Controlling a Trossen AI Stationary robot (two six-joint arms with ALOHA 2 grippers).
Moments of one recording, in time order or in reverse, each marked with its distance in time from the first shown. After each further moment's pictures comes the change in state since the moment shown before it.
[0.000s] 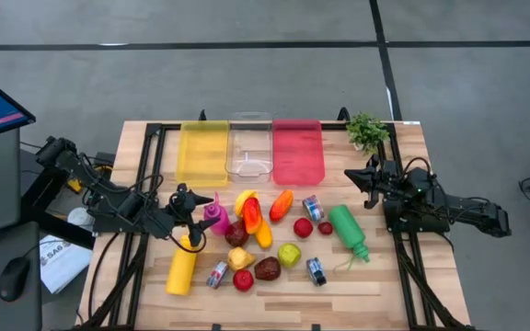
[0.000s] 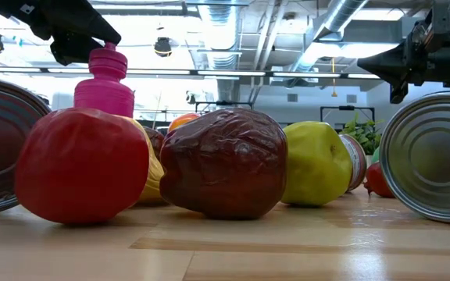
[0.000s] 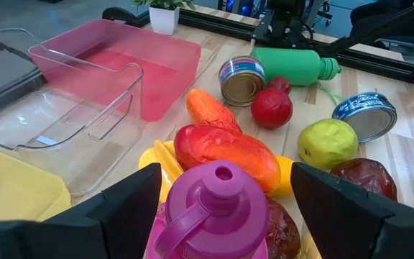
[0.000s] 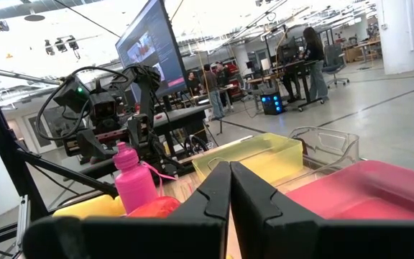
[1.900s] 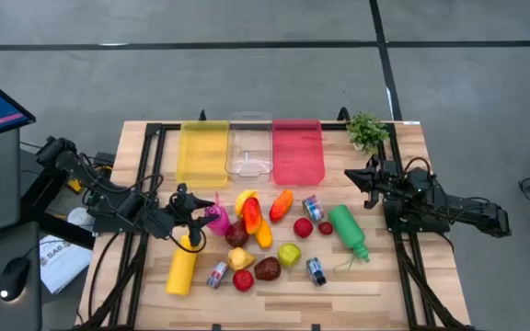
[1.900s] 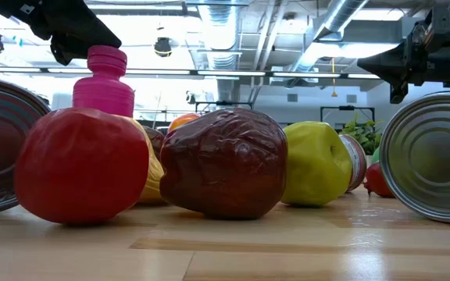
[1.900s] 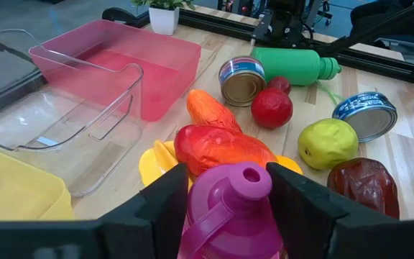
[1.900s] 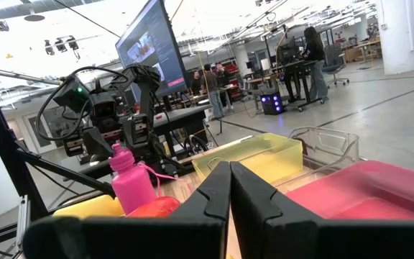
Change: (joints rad) left arm 0.000 0.000 0.000 0.000 0.000 0.003; right arm 0.000 0.000 0.000 0.000 0.000 0.000
